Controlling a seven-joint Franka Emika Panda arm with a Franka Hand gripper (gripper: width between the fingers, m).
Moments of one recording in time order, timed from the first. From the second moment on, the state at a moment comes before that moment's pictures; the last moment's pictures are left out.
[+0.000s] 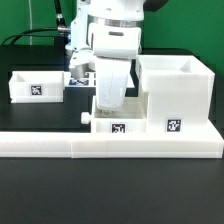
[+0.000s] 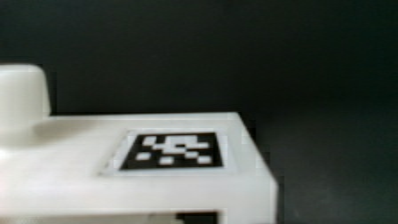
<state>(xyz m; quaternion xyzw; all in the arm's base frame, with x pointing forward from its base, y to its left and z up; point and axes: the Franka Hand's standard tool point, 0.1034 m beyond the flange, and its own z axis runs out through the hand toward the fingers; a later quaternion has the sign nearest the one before) 0.540 0.001 0.013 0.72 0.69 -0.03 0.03</state>
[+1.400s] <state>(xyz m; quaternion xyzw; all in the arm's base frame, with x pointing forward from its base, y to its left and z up) 0.547 0.010 0.018 0.73 0.68 -0.03 0.02</state>
